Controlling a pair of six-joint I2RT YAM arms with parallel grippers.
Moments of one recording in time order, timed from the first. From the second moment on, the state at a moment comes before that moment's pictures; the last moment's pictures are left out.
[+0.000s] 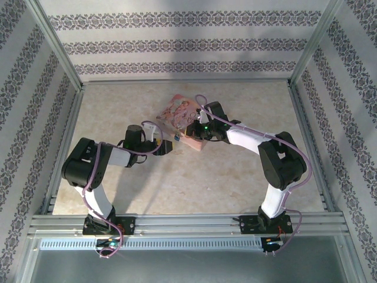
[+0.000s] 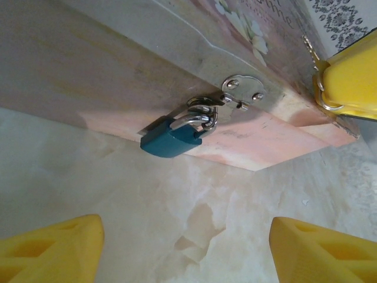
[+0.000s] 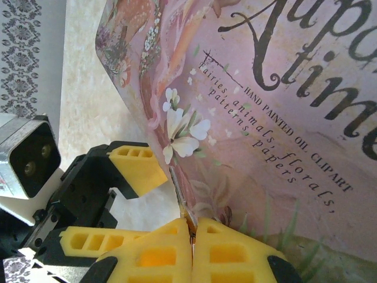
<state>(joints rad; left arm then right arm) -0.25 1.78 0.62 0.58 0.67 -0.37 0.49 1.81 1.13 -0.10 -0.53 0.72</state>
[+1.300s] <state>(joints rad) -0.28 2.00 0.74 0.81 0.71 -0.41 0.49 1.82 1.15 -0.13 -0.53 0.70</state>
